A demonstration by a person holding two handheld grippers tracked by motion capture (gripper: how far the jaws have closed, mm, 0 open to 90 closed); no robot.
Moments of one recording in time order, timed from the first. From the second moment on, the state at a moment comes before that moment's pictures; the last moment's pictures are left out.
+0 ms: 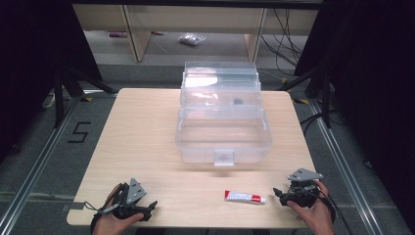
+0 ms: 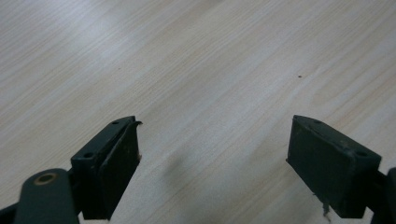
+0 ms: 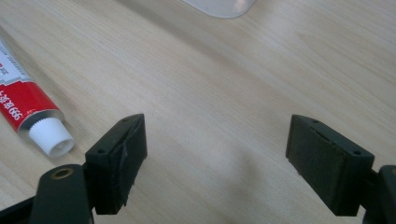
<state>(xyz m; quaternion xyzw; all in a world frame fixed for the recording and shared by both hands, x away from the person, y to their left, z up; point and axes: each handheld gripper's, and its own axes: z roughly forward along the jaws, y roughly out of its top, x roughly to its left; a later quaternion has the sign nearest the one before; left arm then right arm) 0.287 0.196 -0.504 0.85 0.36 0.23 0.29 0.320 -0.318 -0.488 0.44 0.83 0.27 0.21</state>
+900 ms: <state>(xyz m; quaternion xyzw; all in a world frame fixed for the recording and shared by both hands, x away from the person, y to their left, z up) 0.286 0.197 -0.505 0.86 0.37 0.22 0.29 0.319 -0.272 -0.442 0.33 0.91 0.22 0.12</state>
